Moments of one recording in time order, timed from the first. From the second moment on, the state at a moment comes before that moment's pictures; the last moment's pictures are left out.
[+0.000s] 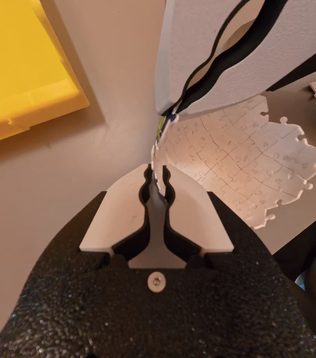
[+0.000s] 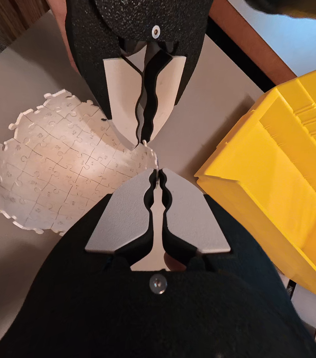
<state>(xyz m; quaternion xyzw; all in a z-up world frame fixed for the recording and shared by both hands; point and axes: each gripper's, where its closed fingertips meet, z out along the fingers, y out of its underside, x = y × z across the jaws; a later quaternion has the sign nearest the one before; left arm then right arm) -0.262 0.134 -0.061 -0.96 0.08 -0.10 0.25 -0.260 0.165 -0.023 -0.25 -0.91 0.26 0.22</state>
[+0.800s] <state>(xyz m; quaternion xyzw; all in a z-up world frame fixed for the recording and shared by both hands) -0.269 0.146 -0.069 -0.96 0.11 -0.10 0.25 -0.258 0.167 -0.024 -0.29 -0.89 0.28 0.20</state>
